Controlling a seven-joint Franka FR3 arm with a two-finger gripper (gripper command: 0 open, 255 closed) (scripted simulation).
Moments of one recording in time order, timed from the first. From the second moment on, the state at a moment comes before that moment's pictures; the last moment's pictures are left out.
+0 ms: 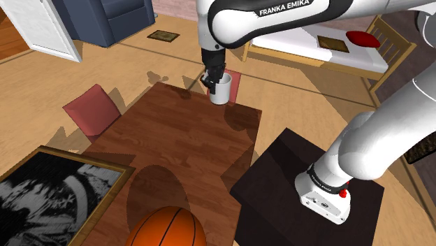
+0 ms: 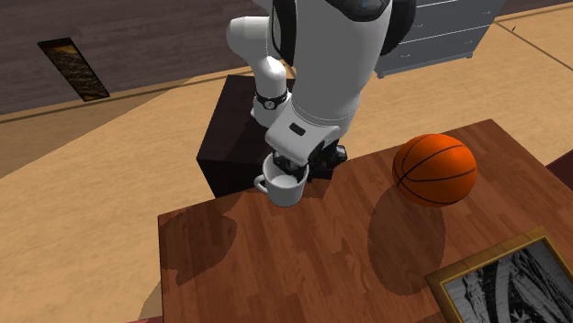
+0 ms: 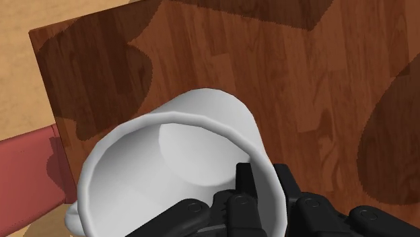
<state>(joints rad) 0.06 -0.11 0.24 -2.06 -0.03 1.89 0.10</state>
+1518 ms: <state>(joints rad) 0.36 0.34 0.47 -1.53 -0.17 1.75 0.63</state>
